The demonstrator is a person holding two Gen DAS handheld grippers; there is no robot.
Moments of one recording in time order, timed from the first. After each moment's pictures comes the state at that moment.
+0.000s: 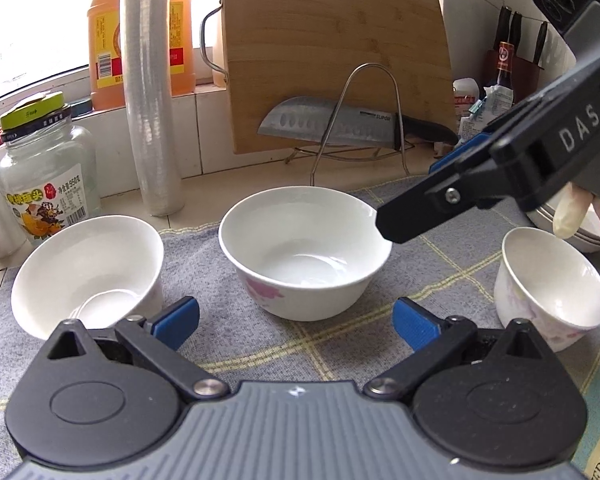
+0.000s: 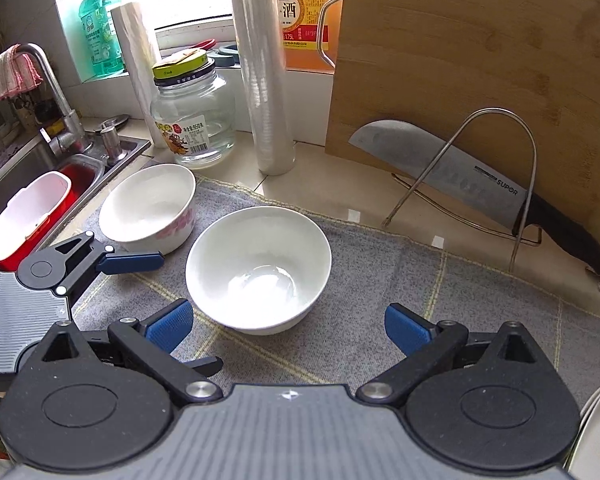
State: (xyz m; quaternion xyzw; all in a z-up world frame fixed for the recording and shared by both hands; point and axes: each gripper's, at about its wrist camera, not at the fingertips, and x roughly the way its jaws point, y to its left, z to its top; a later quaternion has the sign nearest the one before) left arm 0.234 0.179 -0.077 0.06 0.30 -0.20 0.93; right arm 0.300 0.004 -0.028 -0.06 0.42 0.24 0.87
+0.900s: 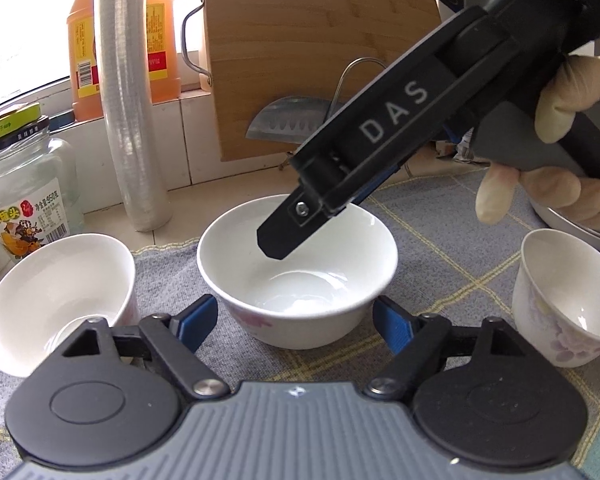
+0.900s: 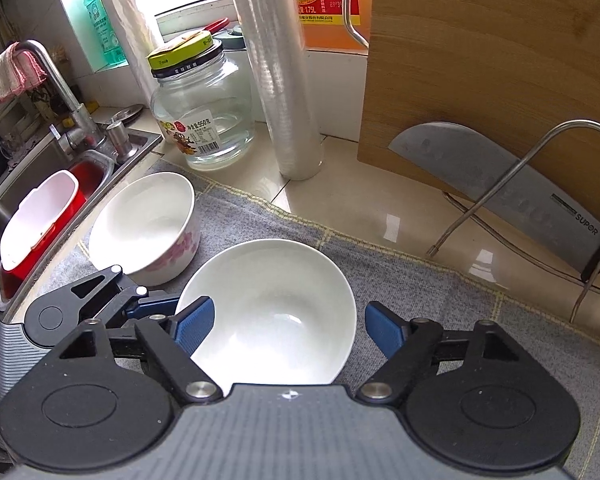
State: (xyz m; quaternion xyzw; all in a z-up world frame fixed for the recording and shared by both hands) left arm 0.251 0.162 -0.084 0.07 0.29 -0.20 0.93; right arm 0.359 0.028 -0.049 -0.05 0.46 0.29 0.84
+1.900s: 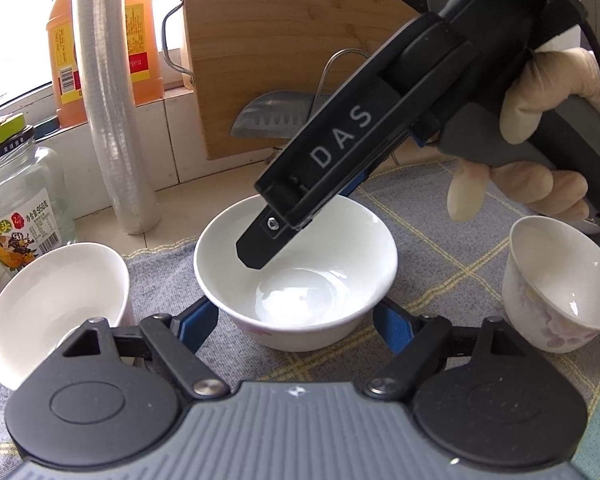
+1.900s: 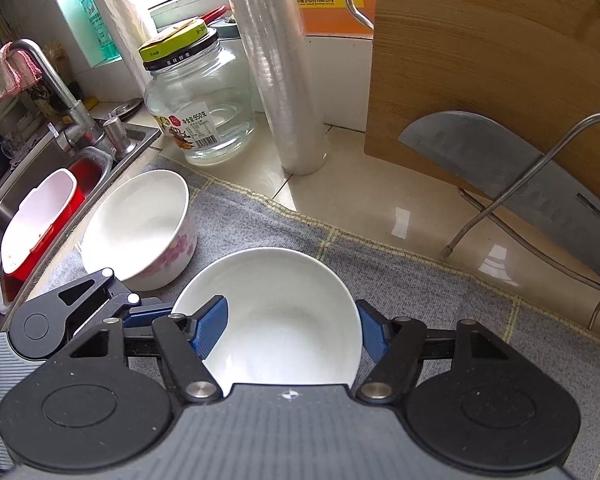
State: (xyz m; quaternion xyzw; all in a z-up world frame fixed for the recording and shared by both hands) left arm 0.253 0.163 -0.077 0.10 0.30 -0.23 0.92; right arm 0.366 0.033 -0.058 -0.04 0.47 0.30 0.83
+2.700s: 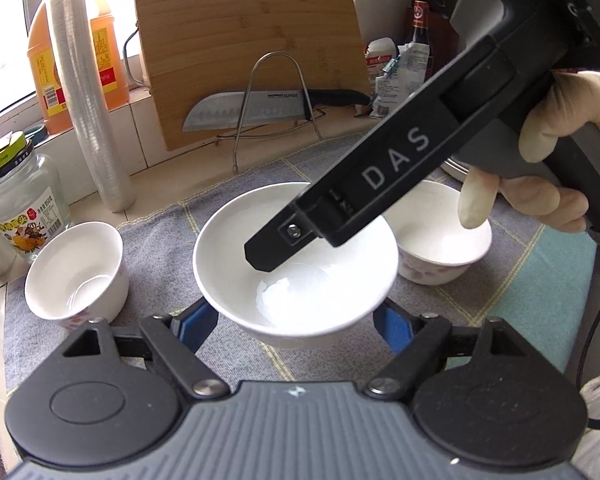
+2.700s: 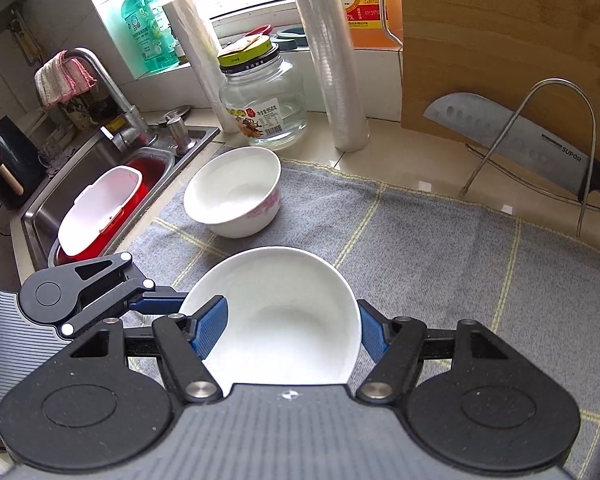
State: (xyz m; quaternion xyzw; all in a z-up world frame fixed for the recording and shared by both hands) left arm 0.162 0.156 -0.021 0.13 0.36 -0.27 0.89; right arm 0.256 0.015 -0.015 0.00 0.46 0.30 0.83
